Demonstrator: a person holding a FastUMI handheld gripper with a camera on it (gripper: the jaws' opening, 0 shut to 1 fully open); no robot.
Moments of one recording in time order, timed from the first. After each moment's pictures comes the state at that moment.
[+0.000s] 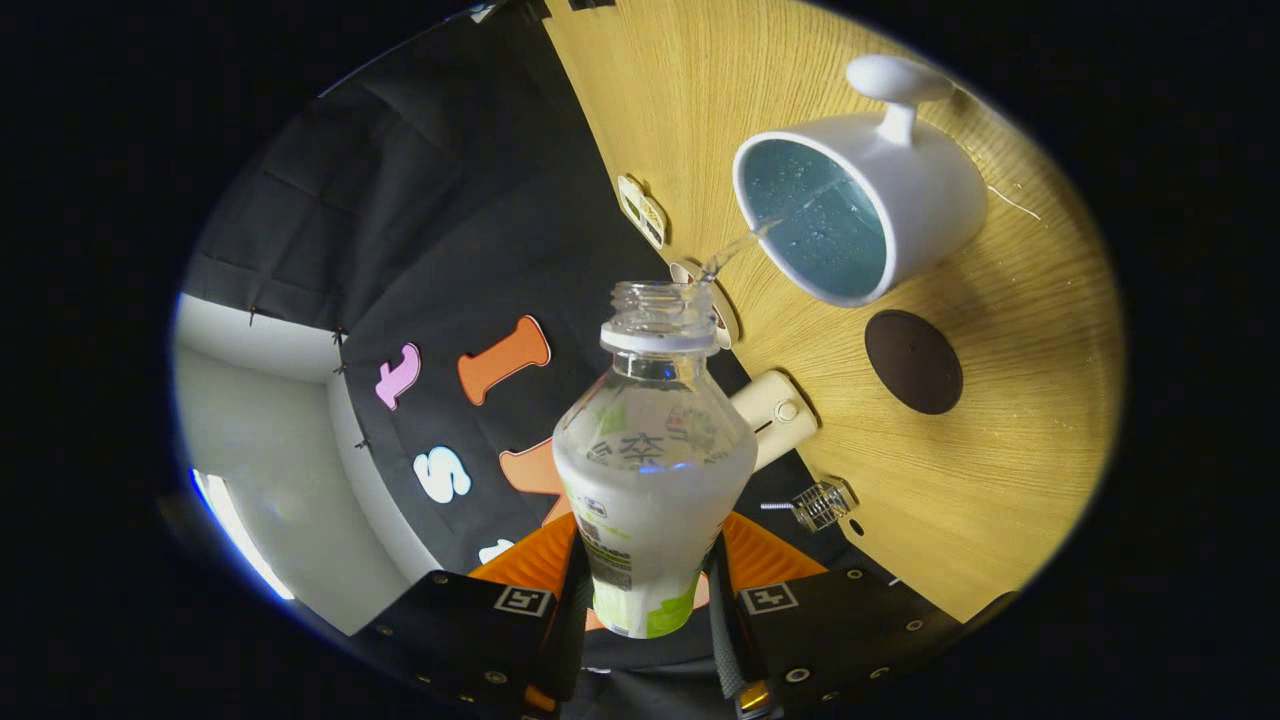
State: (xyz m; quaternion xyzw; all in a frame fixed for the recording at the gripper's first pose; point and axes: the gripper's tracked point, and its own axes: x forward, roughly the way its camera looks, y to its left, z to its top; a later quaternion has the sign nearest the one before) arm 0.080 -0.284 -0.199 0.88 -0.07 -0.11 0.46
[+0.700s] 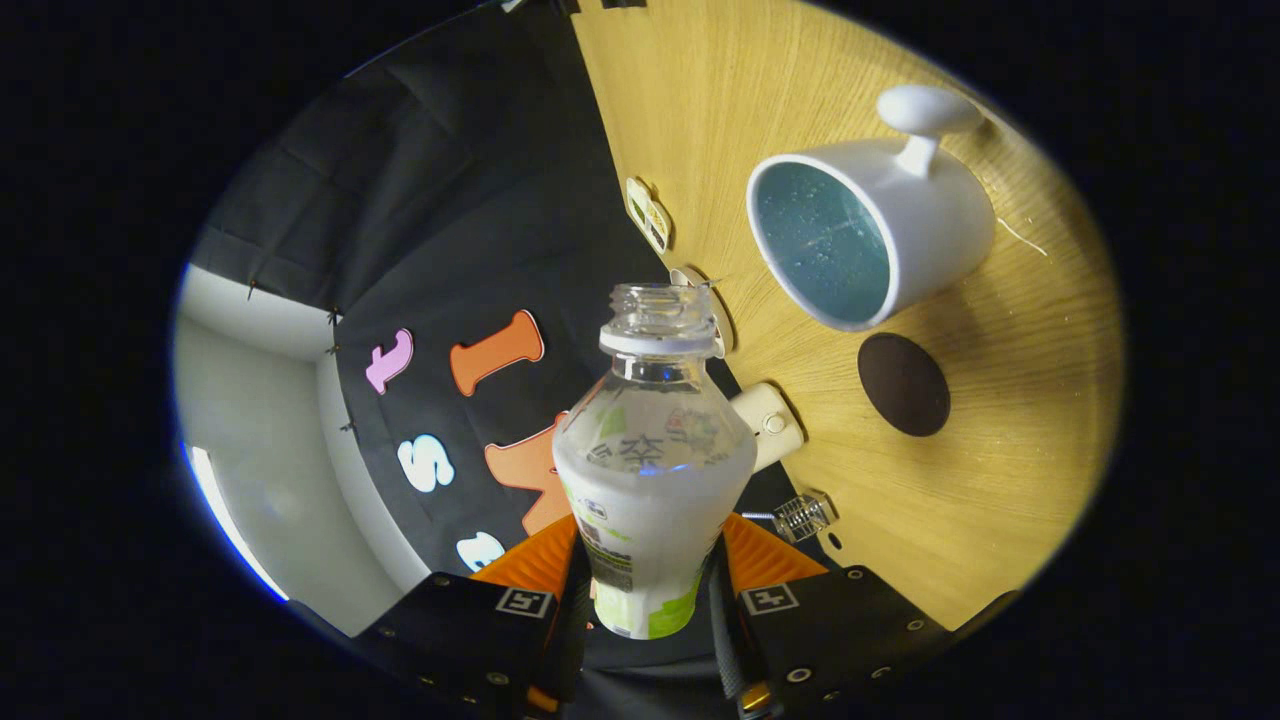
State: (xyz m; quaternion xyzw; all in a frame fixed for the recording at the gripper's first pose) arm 0.080 -0.284 -0.209 0.85 -0.05 -0.13 0.51
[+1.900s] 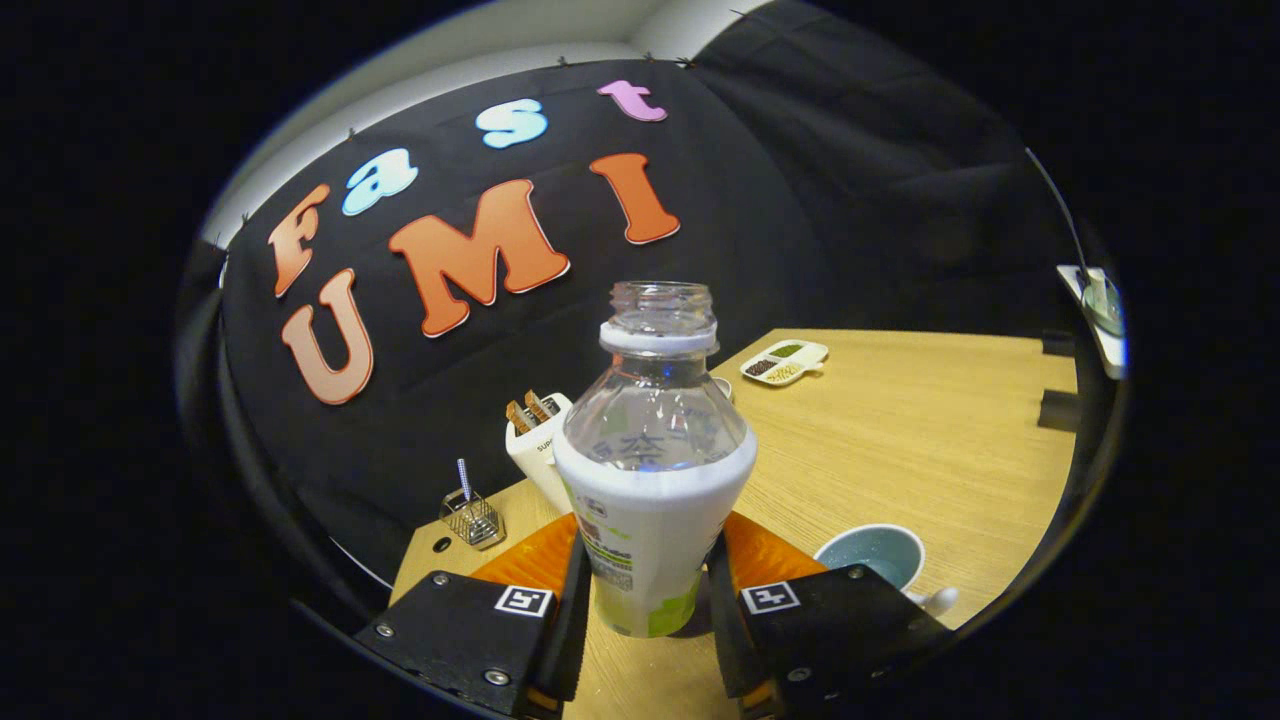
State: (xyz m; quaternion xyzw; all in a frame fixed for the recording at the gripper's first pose) arm 0.094 -0.303 -0.216 0.22 0.15 -0.23 0.94
